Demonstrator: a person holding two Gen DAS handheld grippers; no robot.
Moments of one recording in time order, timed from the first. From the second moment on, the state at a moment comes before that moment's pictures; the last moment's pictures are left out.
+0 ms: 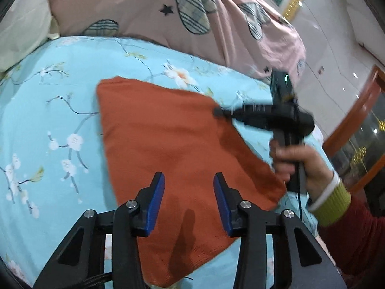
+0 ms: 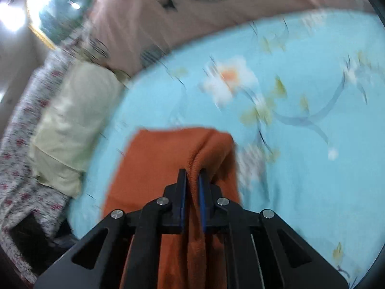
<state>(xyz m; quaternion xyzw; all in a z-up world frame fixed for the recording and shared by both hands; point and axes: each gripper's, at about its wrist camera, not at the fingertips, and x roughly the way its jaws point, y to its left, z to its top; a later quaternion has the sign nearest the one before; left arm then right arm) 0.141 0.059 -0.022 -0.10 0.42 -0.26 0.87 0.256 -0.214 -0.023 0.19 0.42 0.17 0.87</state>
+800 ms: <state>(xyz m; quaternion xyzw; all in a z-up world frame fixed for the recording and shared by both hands) 0.107 0.046 -0.038 -0.07 0.44 -0.27 0.85 0.162 -0.185 -0.020 0.13 0.47 0.17 0.86</state>
